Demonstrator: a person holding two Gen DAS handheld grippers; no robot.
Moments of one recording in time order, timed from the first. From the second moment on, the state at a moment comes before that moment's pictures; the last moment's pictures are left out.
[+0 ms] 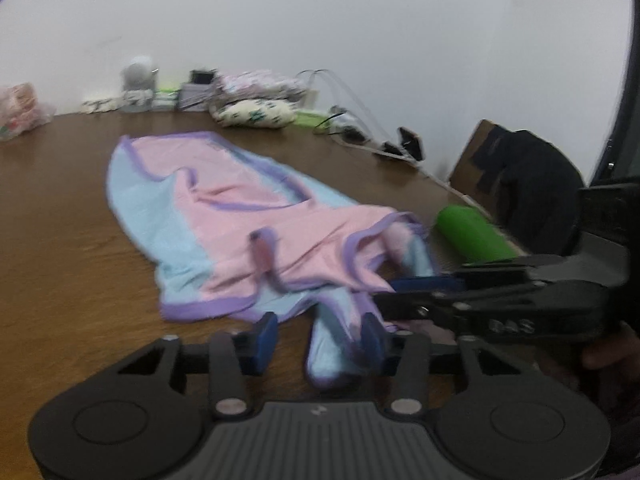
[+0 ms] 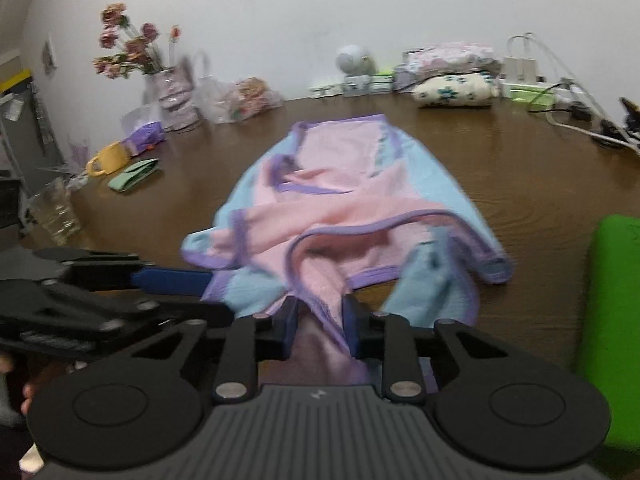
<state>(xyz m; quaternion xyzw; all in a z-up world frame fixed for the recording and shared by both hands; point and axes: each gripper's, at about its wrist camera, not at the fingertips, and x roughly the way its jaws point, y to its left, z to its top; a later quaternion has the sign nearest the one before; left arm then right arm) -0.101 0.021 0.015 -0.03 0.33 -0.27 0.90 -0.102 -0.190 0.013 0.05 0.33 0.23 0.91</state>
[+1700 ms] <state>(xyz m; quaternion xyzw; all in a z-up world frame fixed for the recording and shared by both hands) -0.133 0.031 0.016 0.01 0.29 -0.38 0.88 -0.121 -0.211 0.060 0.19 0.28 0.28 0.90</state>
